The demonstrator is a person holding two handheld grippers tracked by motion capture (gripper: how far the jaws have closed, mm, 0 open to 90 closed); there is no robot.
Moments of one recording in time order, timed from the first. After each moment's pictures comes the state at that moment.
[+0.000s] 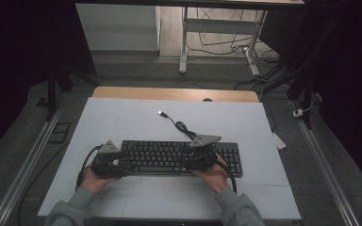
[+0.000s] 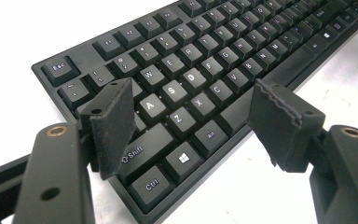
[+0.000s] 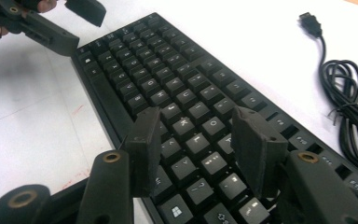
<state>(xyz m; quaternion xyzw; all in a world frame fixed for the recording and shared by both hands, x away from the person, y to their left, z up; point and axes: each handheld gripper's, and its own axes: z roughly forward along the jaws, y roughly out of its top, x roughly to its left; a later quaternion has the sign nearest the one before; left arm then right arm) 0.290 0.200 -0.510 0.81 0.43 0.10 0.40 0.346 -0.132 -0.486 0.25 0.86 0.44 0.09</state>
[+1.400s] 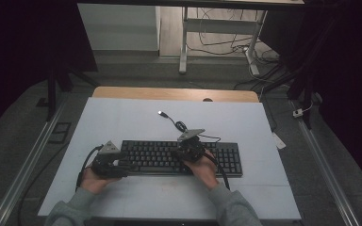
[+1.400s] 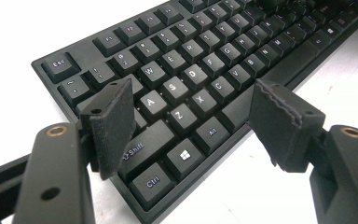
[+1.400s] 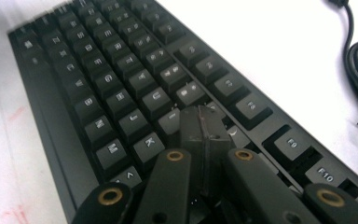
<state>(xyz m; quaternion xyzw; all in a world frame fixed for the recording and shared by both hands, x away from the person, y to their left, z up) 0.289 0.200 -0.511 0.81 0.43 0.11 0.39 0.382 -0.097 -0.516 0.26 0.88 0.39 0.08</state>
